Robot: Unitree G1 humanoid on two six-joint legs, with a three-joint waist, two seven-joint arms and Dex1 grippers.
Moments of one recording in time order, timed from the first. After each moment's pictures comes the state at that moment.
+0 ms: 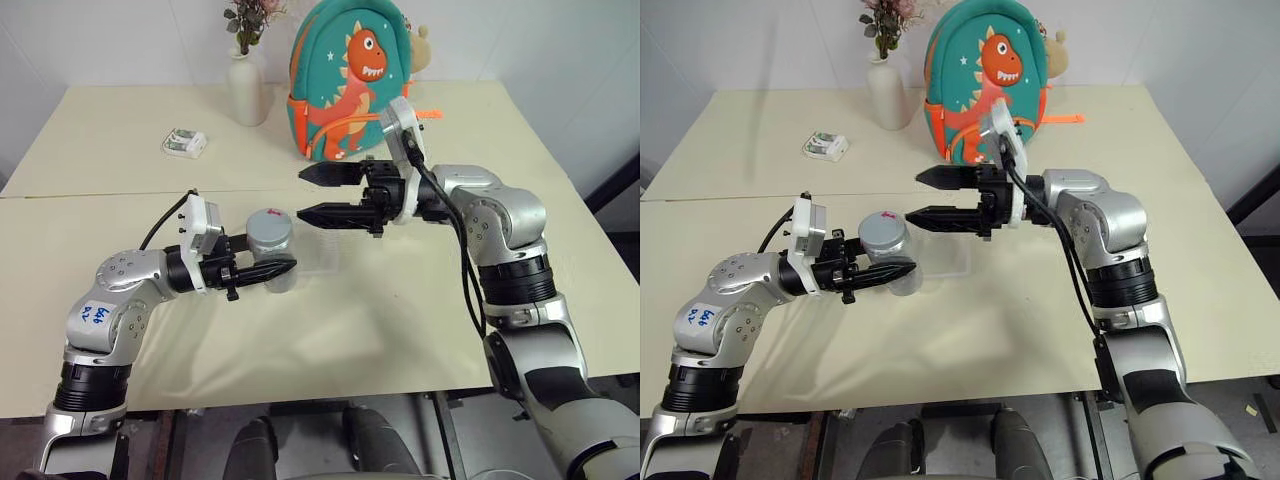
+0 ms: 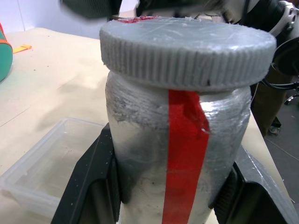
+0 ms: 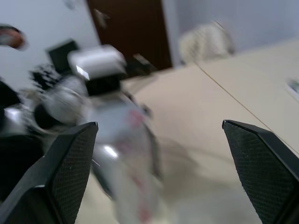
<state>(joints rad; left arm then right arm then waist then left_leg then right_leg) -0.41 0.61 0.10 -0.19 -0.60 0.47 -1.01 -1.00 -0.33 0.08 0.12 0.61 0.75 1.16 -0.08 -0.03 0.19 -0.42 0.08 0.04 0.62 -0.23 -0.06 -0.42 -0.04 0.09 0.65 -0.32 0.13</state>
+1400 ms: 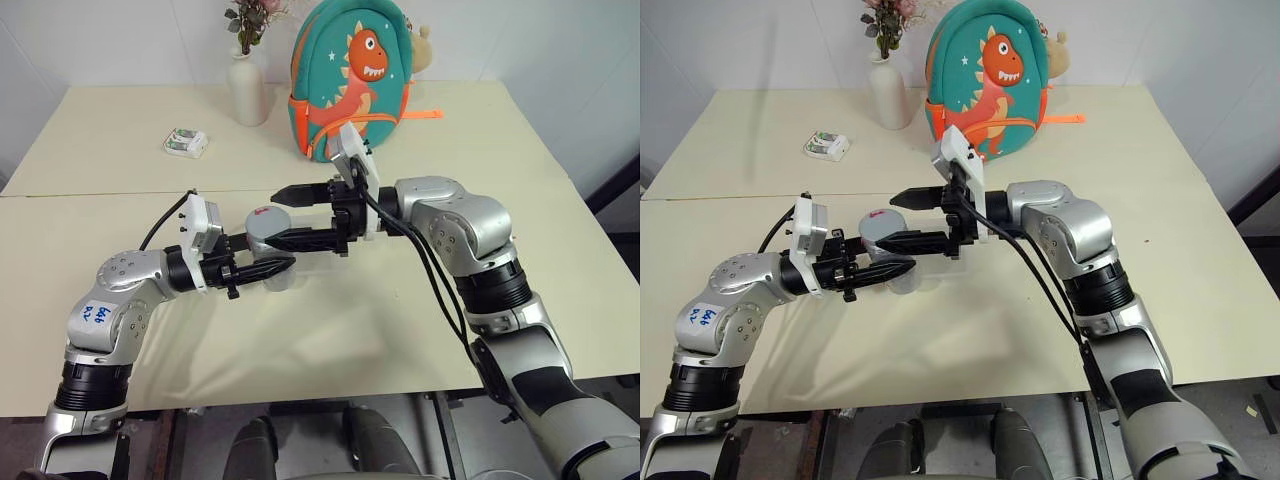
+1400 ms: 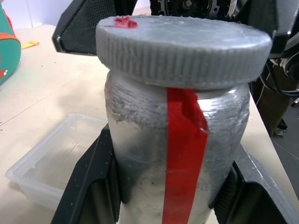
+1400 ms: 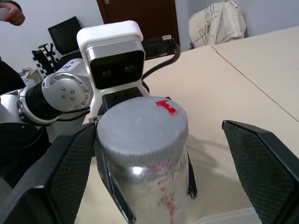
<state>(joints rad) -0.41 0.61 0.10 -0.17 -0.59 0.47 -0.99 -1.00 -0.33 0.21 0.13 0.54 0.72 1.10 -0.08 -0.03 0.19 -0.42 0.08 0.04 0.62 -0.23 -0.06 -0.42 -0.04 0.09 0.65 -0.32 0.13</state>
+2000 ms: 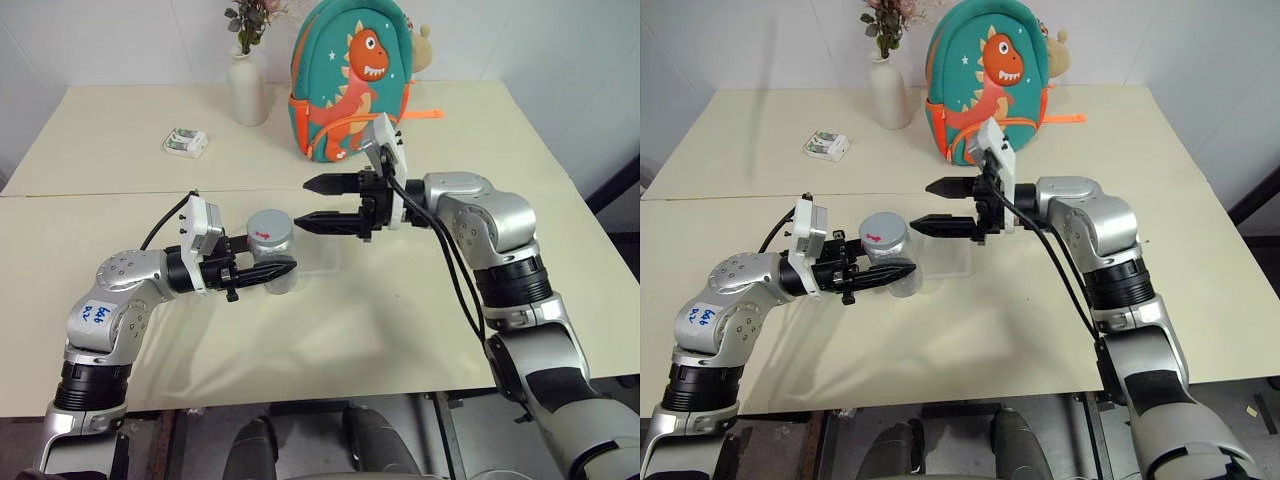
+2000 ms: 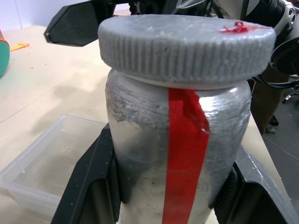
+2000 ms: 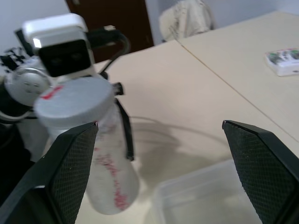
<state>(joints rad) -0.41 0.61 0.10 -0.18 -0.59 0.47 -1.02 -1.00 -0.38 0.14 0.19 0.53 0.70 1.13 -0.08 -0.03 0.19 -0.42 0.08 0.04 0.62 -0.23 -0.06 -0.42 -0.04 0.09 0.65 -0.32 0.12</state>
